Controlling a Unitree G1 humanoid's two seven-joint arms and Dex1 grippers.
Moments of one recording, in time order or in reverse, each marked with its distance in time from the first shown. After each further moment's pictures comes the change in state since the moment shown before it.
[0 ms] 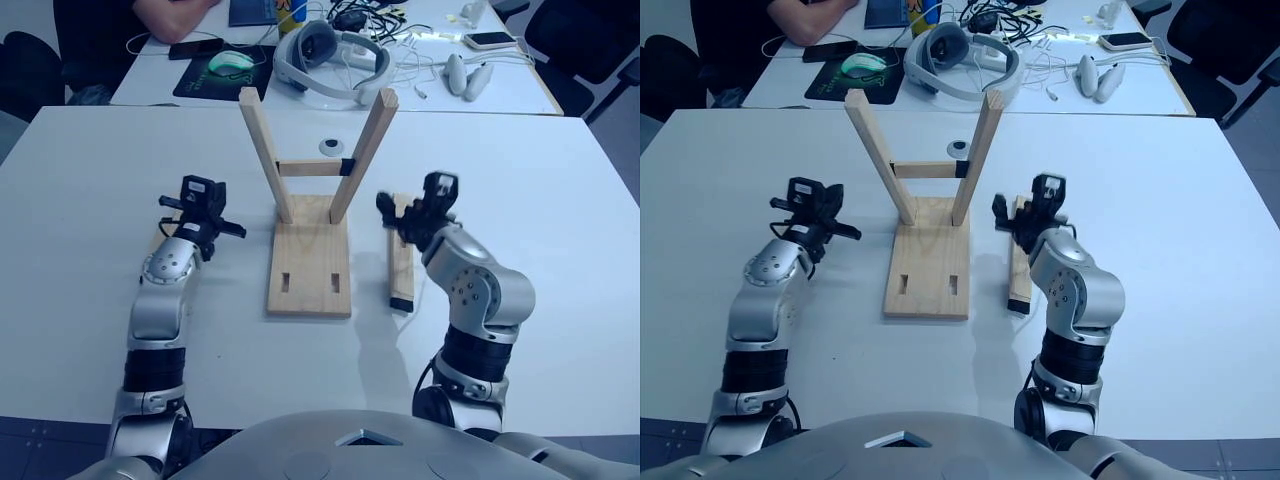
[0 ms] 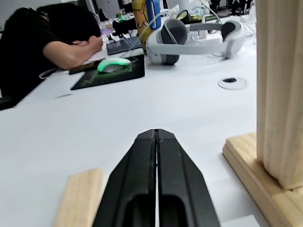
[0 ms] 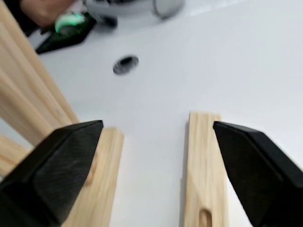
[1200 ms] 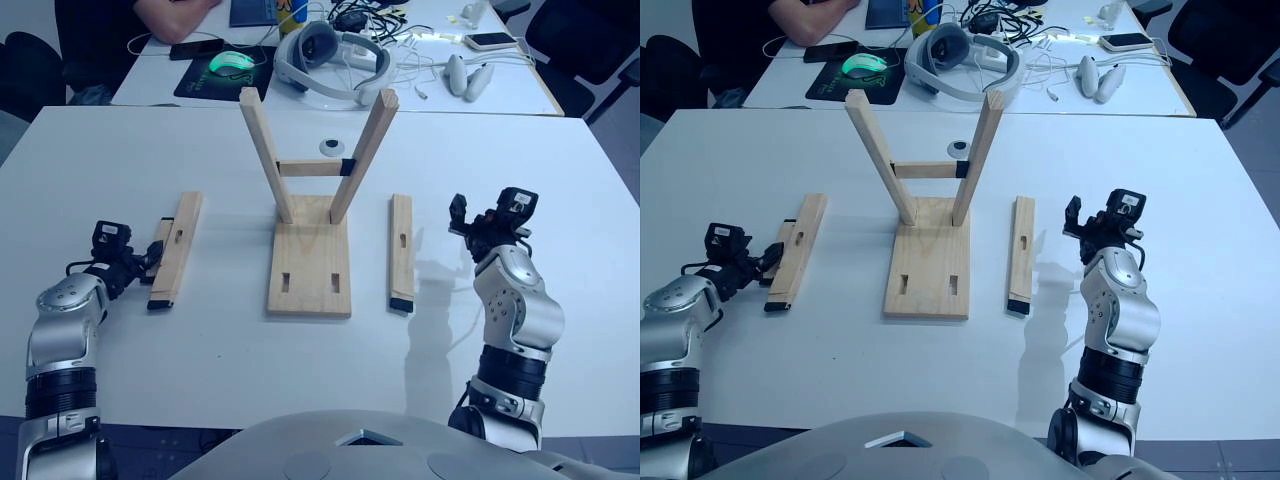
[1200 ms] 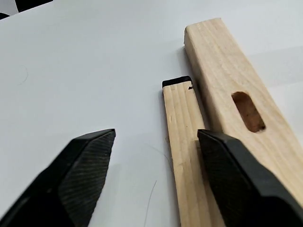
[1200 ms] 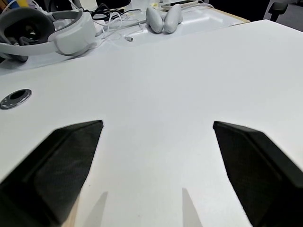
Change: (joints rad) left arm 0.103 0.313 0.192 0.341 -0.110 0.012 -0.246; right arm 0.140 -0.129 -0.136 0.188 -0.036 -0.309 -0.022
